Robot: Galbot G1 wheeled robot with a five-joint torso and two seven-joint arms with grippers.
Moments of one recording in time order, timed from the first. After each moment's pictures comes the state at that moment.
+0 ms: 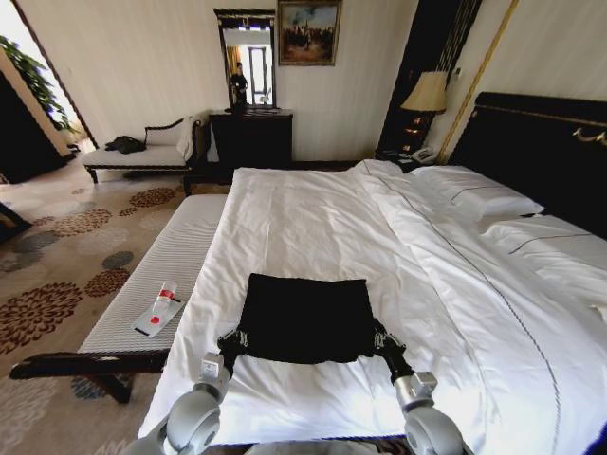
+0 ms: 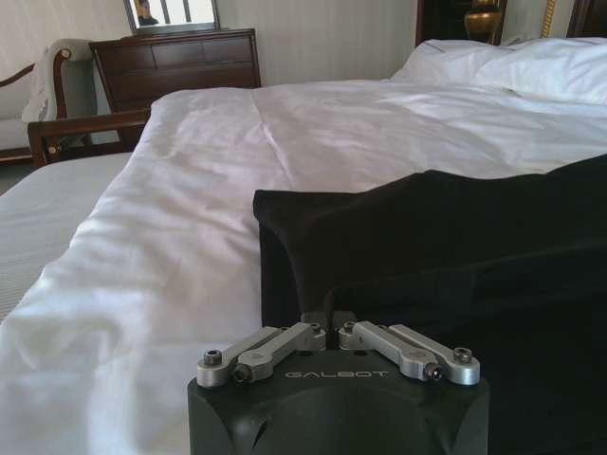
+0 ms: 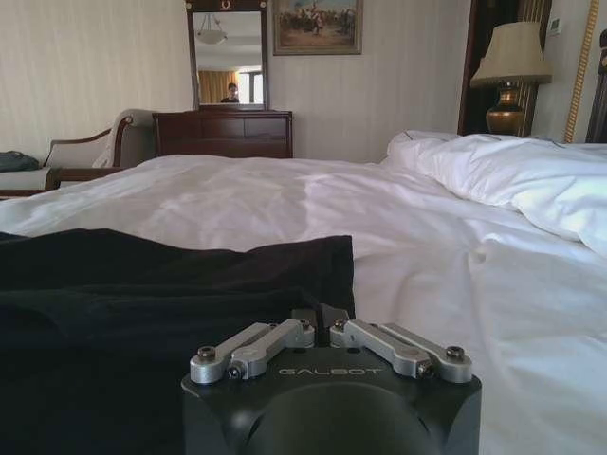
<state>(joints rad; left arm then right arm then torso) 1.50 -0.93 -0.09 -2.07 -0.42 0.19 -0.44 -1.72 1.14 0.47 1.92 0.35 0.18 0.14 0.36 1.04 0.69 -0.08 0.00</state>
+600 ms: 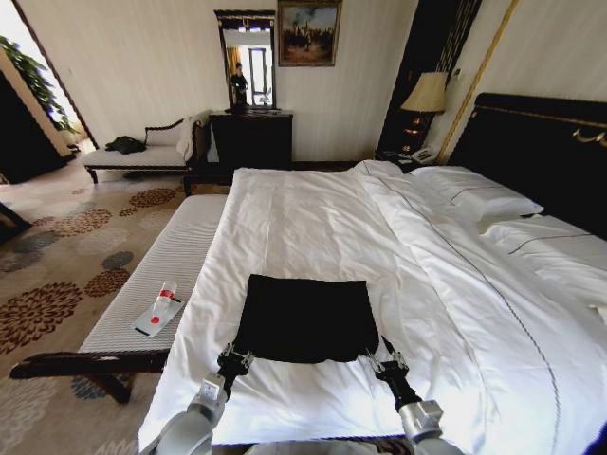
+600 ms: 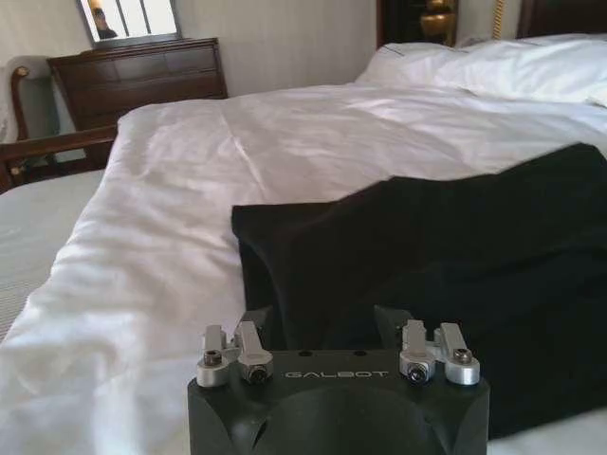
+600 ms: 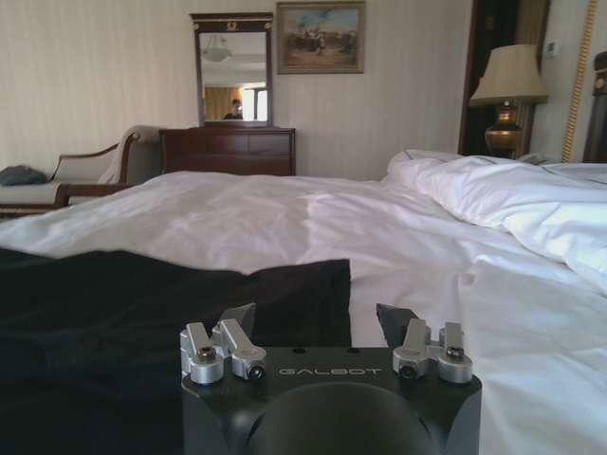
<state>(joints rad) 1.56 -0.84 -0.12 -2.16 -0.42 0.19 -0.41 -1.82 1.14 0.52 2.01 0.35 0.22 0.14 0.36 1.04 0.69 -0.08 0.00</state>
